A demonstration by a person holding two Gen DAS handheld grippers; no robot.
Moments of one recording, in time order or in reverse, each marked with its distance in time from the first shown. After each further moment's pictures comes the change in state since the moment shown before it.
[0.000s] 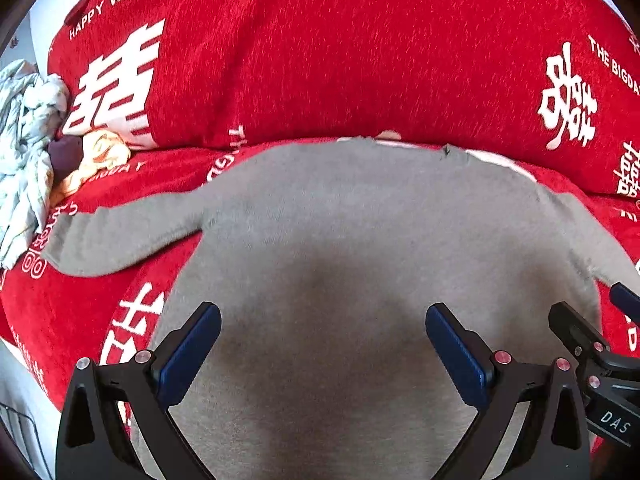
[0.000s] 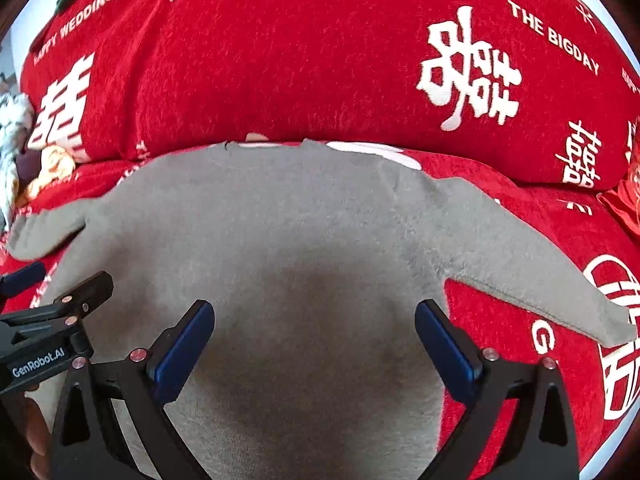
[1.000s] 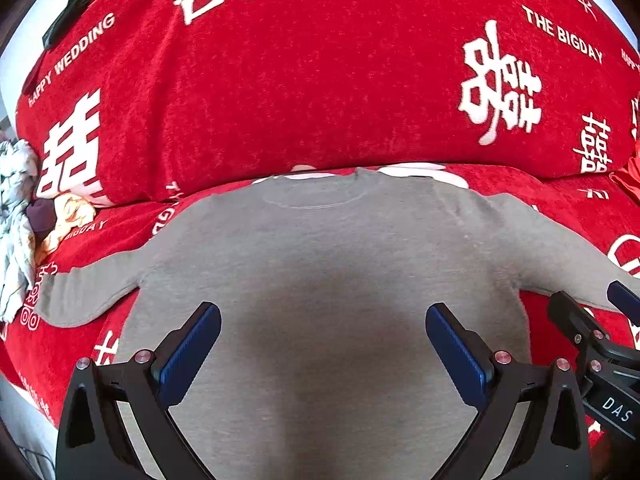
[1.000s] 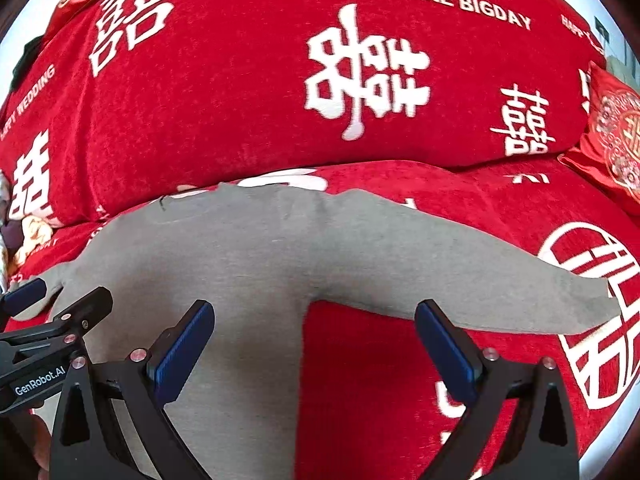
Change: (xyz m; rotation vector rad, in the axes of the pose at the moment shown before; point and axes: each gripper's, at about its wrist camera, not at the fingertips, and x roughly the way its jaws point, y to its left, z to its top) left arm -0.025 -0.111 0.027 0.138 -0.042 -0.035; right arm -0.026 -0.115 0.012 0.180 -0.051 -0.045
